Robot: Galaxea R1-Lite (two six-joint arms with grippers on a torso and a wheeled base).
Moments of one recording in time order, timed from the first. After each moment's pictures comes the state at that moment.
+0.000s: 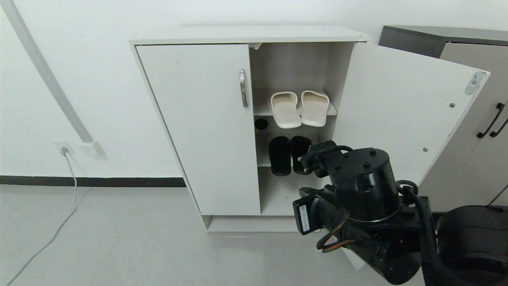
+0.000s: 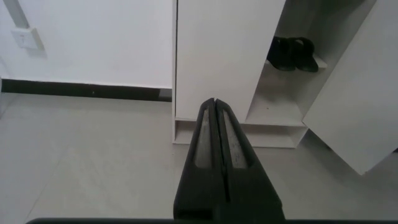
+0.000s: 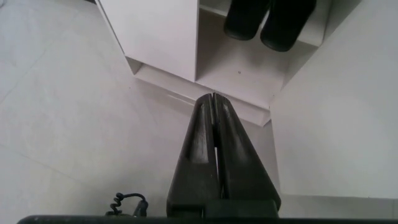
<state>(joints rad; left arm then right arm) 0.00 0.00 0.00 0.00 0.02 -0.08 0.98 1.73 -0.96 -0.38 -0.57 0.19</state>
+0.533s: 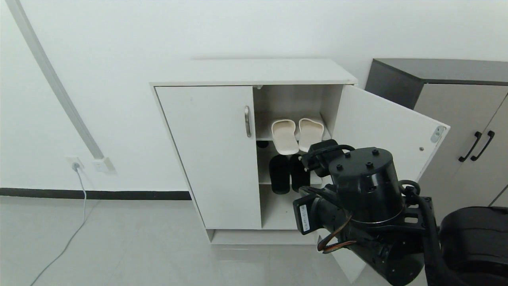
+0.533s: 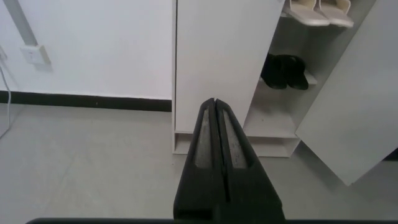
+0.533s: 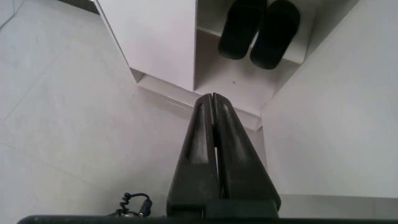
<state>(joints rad) 0.00 0.00 0.00 0.00 0.02 -0.08 0.98 1.73 -0.96 -0.38 -0.57 0.18</state>
